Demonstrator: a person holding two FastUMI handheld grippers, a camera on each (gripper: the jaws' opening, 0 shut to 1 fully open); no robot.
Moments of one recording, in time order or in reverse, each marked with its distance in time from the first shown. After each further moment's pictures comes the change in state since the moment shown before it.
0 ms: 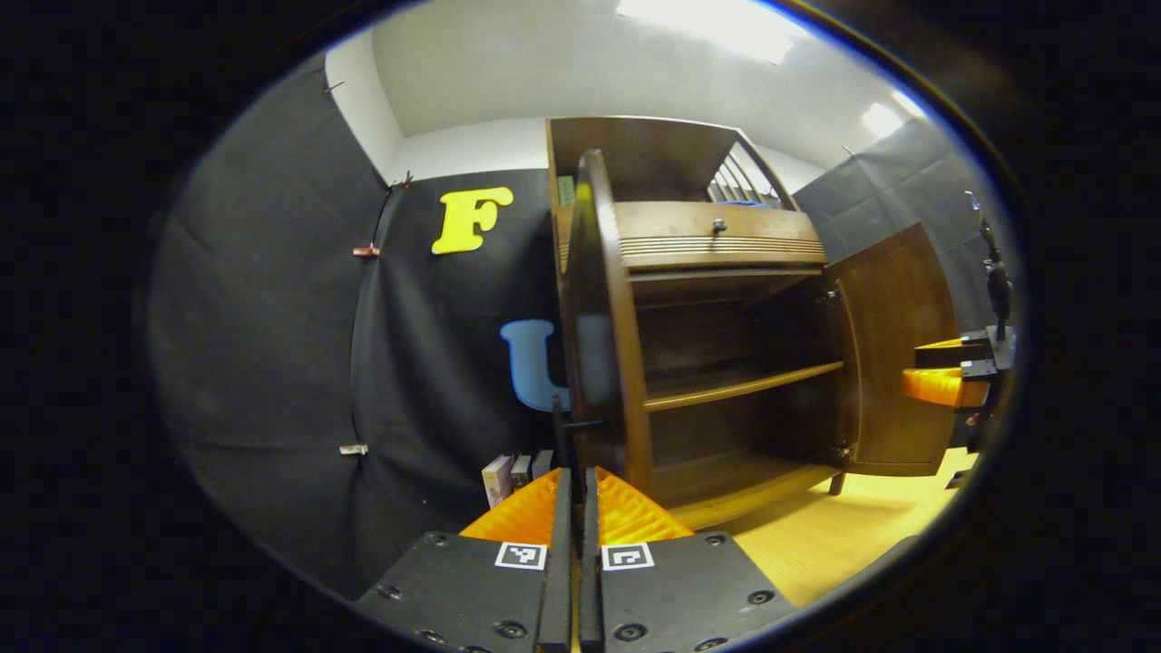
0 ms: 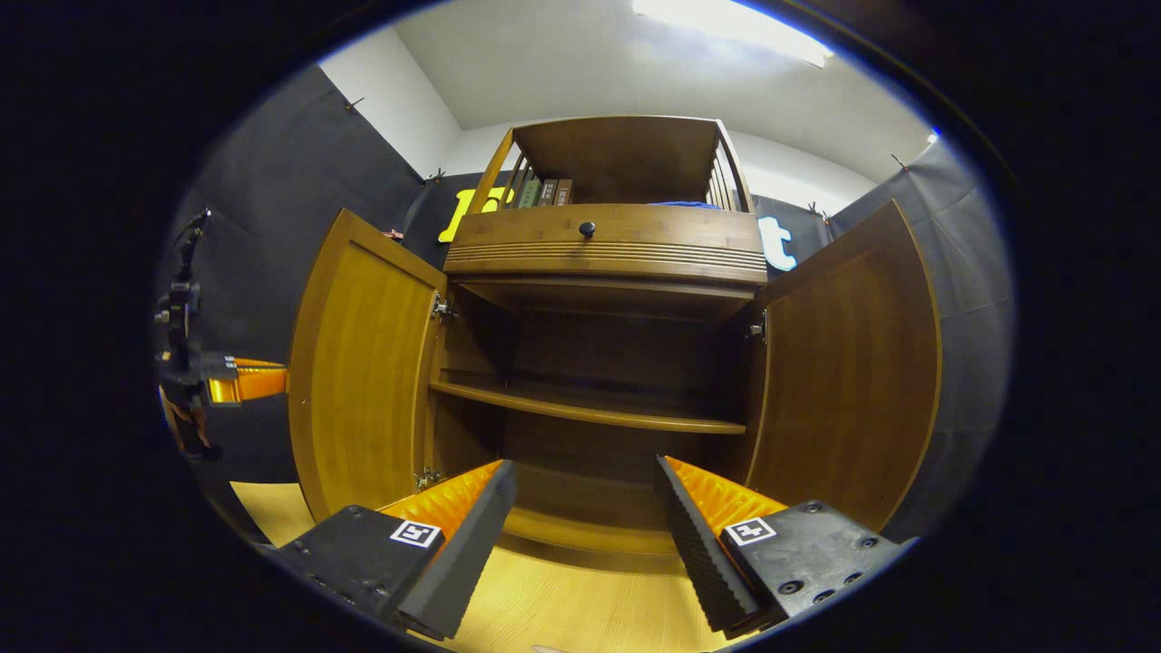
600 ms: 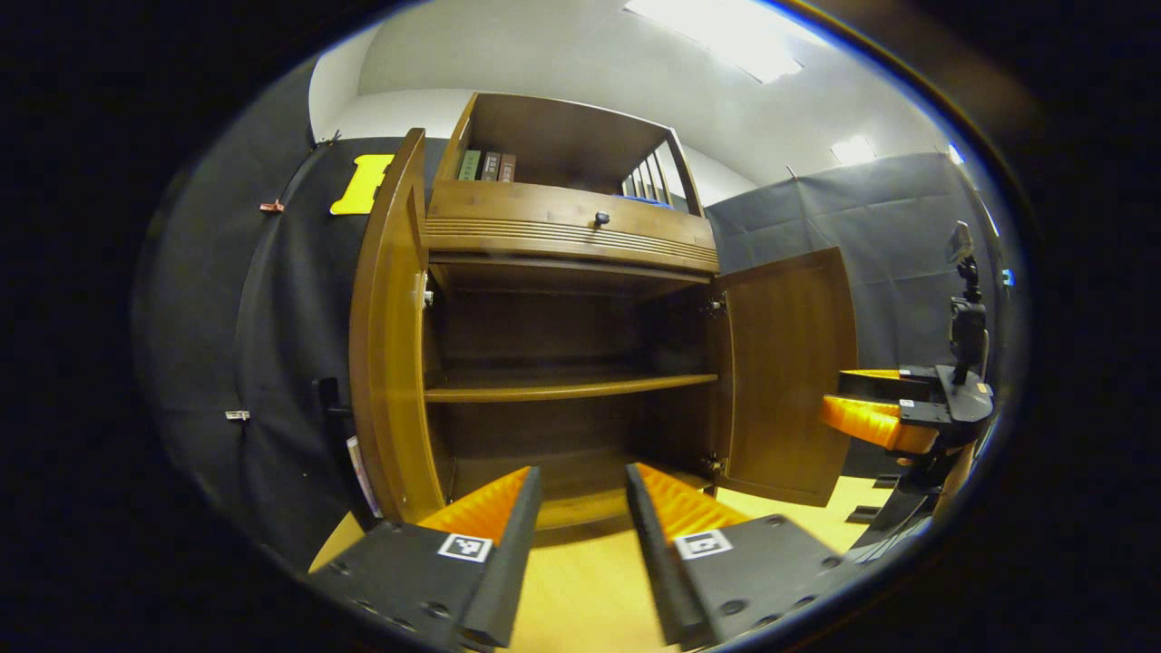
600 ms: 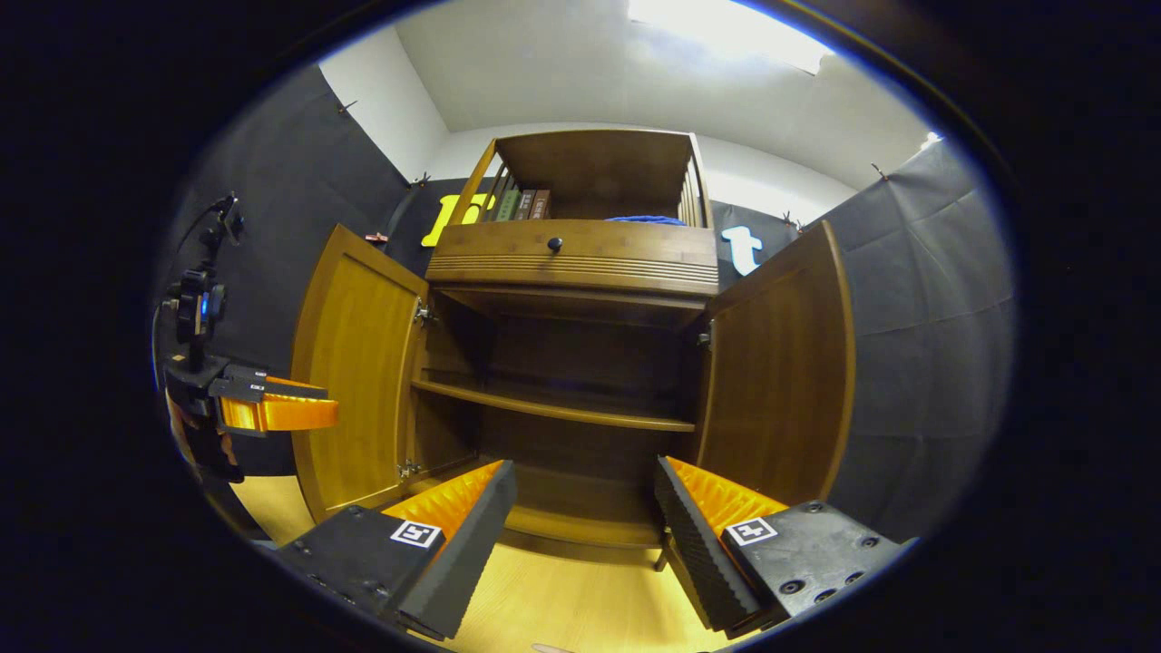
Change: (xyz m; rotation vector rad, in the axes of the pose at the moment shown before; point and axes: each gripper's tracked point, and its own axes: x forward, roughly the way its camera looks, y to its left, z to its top) left arm 0.020 -0.122 0.017 -0.160 0.028 -0.292; right arm -0.053 -0.047 0.016 -0.023 -0.010 -0.089
